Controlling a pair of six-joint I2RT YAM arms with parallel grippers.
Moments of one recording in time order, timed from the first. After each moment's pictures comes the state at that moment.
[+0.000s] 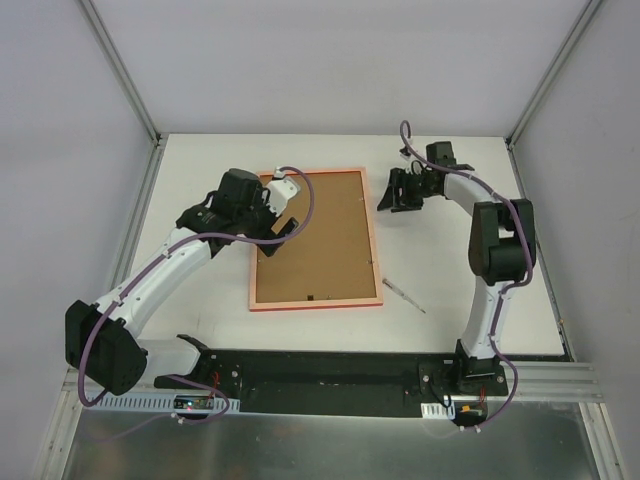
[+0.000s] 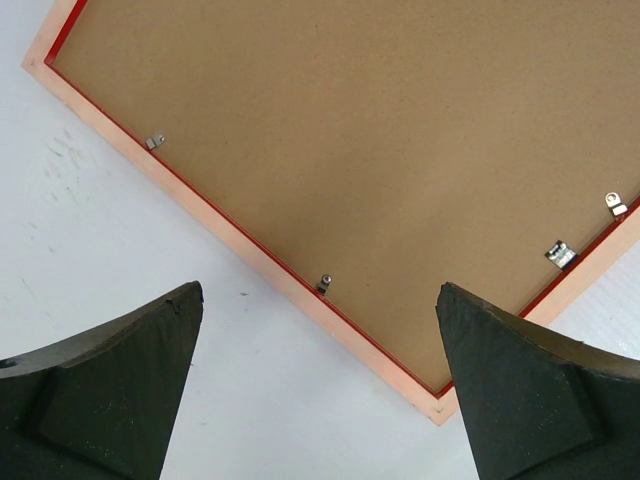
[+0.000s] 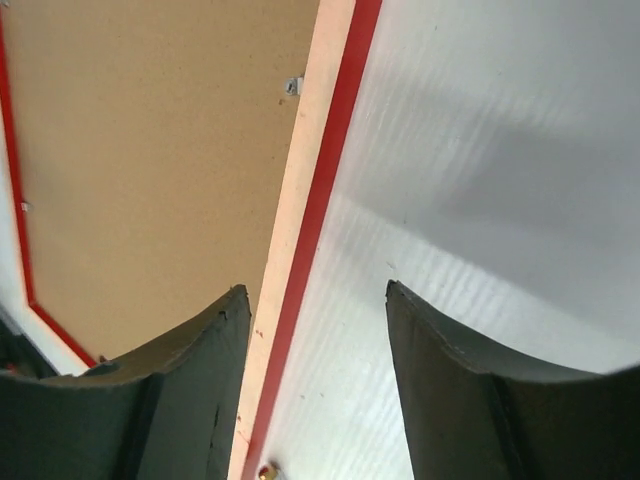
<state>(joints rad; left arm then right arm) -0.48 1.26 1.09 -0.62 0.14 0.32 0.14 2.06 1.49 -0.46 -0.65 0.12</state>
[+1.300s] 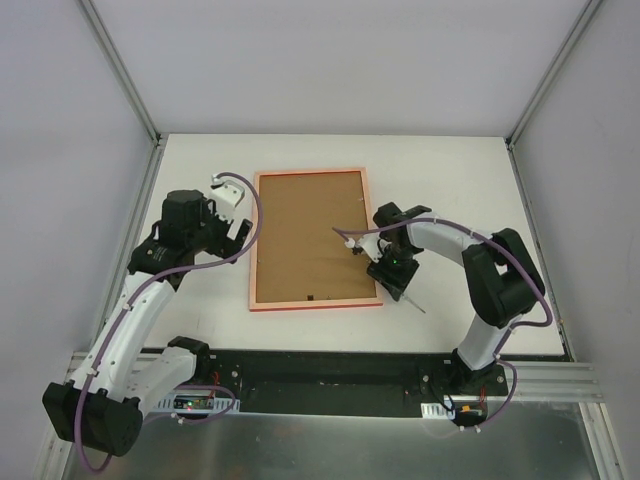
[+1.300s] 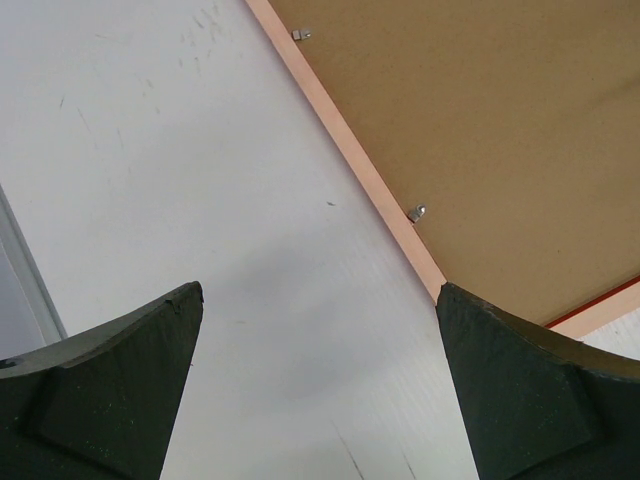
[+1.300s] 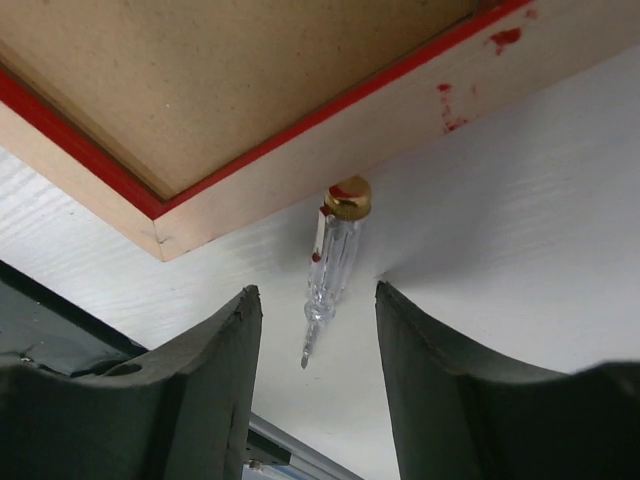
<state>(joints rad) -0.24 0.93 0.90 -0.63 0.10 0.29 0.53 1.74 1.10 -0.97 -0.16 -0.52</state>
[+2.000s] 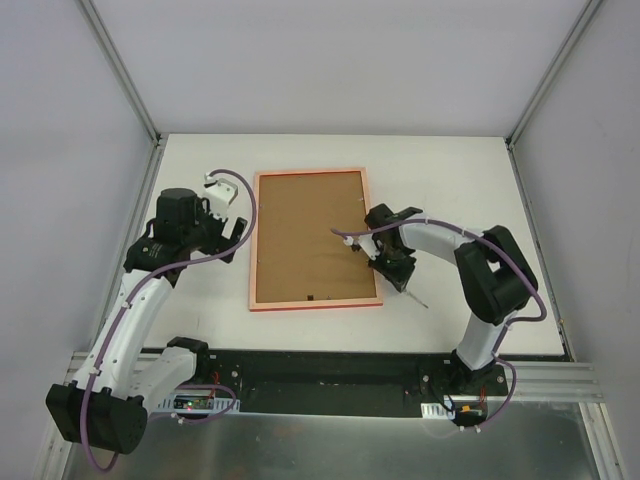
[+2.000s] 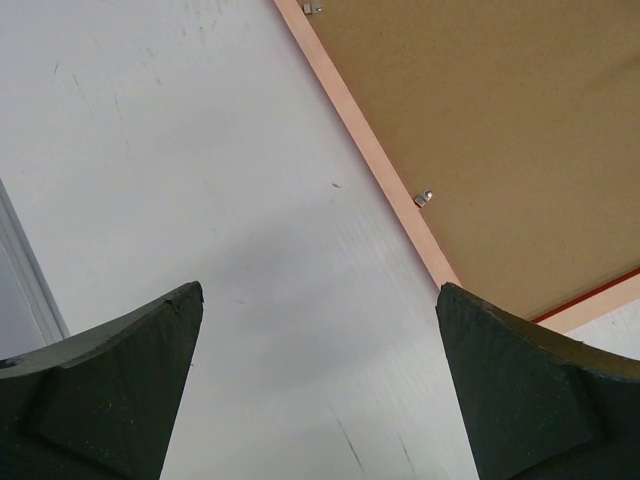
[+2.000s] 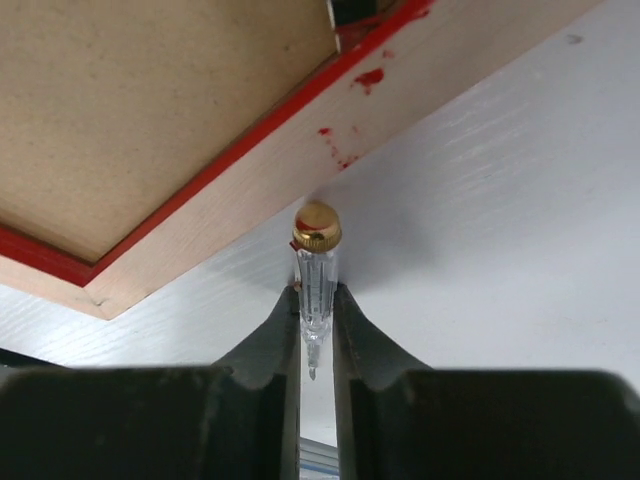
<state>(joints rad) -0.17 0.92 0.91 -0.68 0.13 0.28 0.58 1.78 1.10 -0.90 -0.01 -0.38</state>
